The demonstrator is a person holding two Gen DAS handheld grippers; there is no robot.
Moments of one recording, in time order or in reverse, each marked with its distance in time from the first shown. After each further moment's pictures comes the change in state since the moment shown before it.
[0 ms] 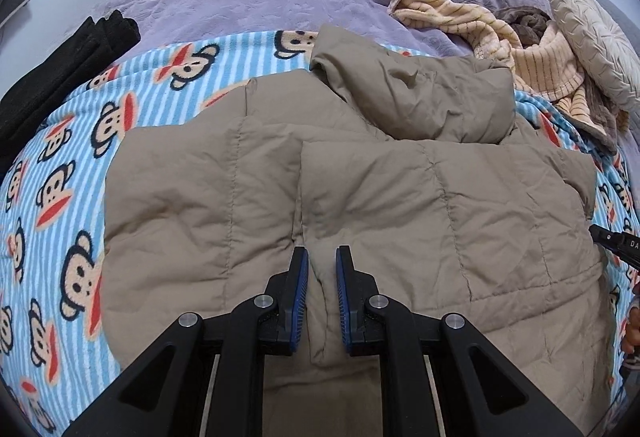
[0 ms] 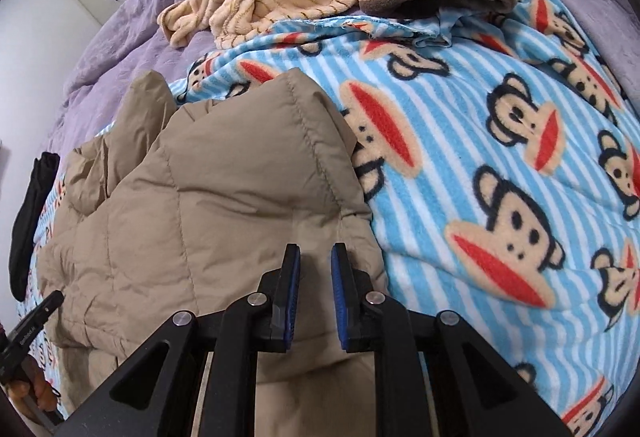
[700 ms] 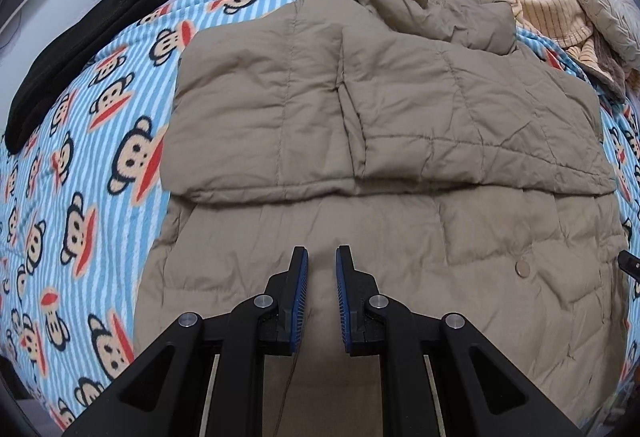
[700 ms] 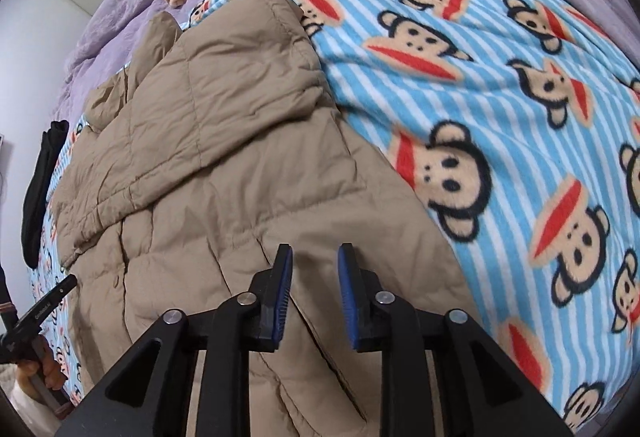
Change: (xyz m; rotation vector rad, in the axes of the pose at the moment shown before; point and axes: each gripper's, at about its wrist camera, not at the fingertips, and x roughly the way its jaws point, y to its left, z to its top) left arm -0.046 0.005 -0.084 -0.022 0.161 0.106; right arm -0.066 -0.034 -0.110 0.082 0.148 0.016
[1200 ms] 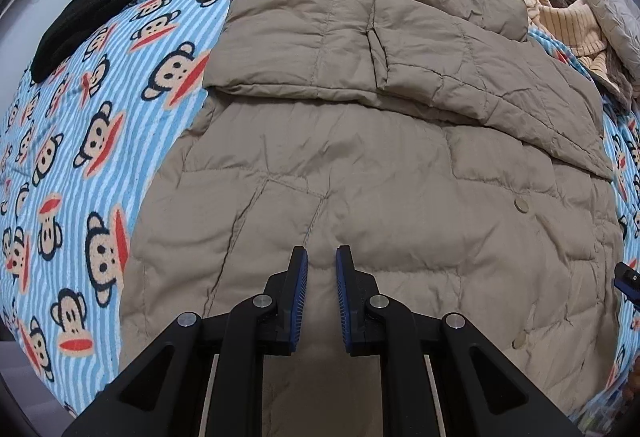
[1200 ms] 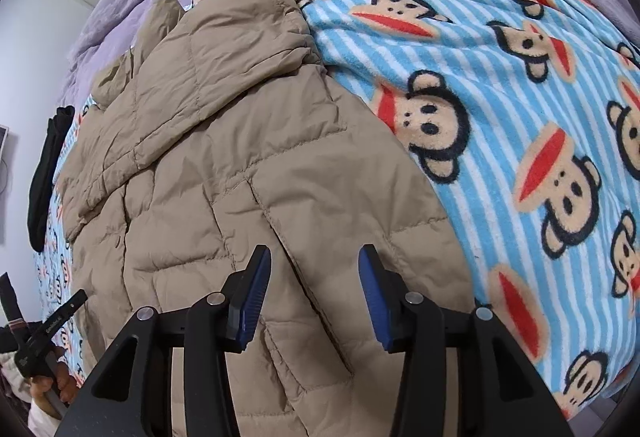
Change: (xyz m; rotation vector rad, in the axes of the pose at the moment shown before) left arm -0.019 0.009 -0.061 -0.124 0.039 0.007; right arm -0.013 -0.009 -0.023 -0.005 0.051 0.026
